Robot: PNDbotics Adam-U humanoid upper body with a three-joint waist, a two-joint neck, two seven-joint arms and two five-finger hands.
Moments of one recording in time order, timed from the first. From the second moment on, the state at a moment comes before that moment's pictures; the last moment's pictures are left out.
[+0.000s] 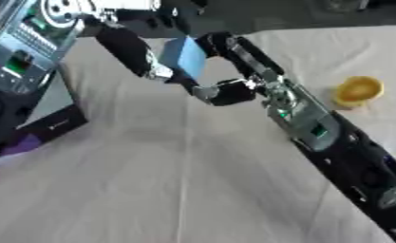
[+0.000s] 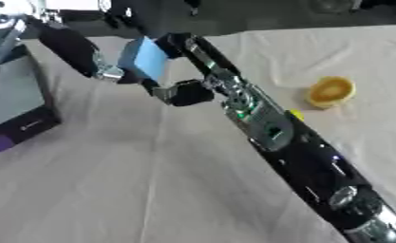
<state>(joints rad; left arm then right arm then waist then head) -1.06 0.43 -0.48 -1.55 -0.47 0.28 -0.85 -0.71 -0.33 0.48 -1.54 0.07 -0.04 0.00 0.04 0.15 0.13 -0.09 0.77</state>
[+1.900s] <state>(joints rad) -1.06 0.42 -0.48 -1.51 -0.45 0.29 -0.86 -0.70 -0.37 0.50 -1.60 0.07 -0.03 0.02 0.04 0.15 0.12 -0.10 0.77</state>
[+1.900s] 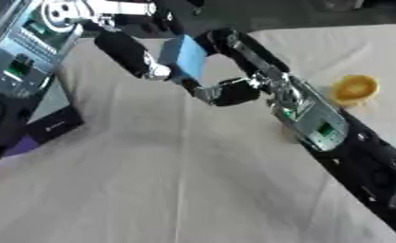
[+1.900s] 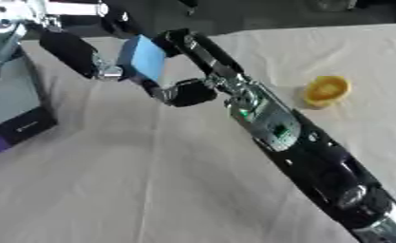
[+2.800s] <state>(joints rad) -1.05 0.41 -0.48 -1.52 -0.42 0.31 -0.82 -0.71 -0.38 0.49 -1.60 0.06 -0.02 0.01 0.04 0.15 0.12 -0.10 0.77</state>
